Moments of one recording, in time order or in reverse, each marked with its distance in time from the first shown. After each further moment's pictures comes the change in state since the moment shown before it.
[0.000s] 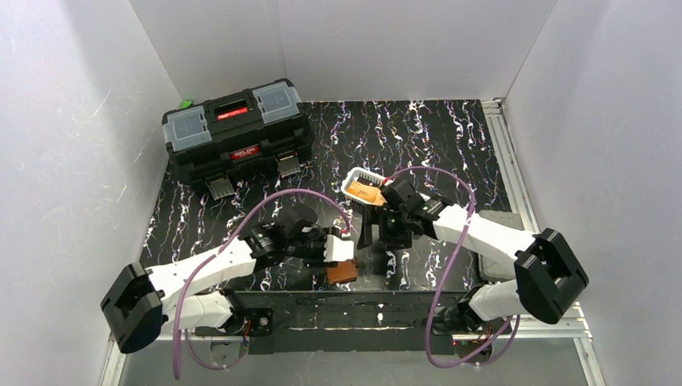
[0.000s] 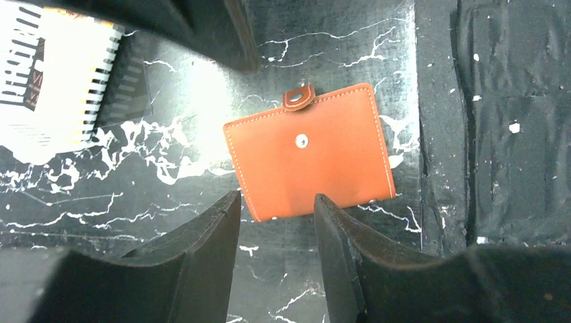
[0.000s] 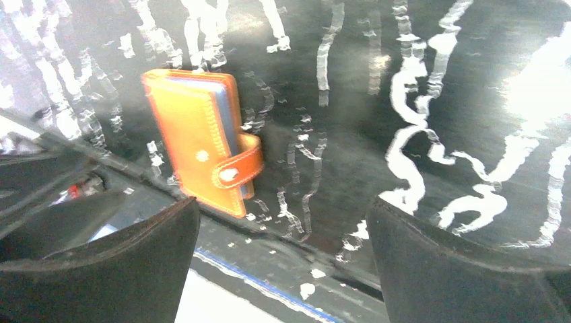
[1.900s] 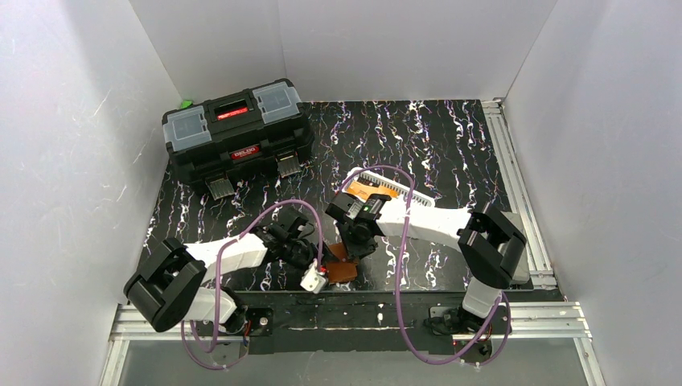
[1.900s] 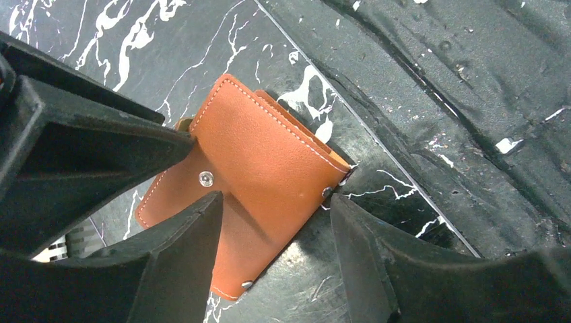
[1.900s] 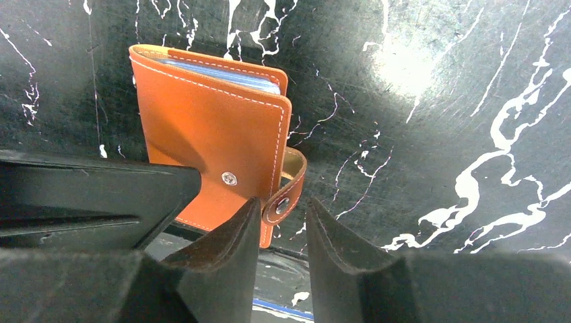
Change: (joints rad) left arm 0.207 0.191 -0.154 0.063 0.517 0.847; right arm 0.280 0.354 0.352 -0.263 0.266 -0.042
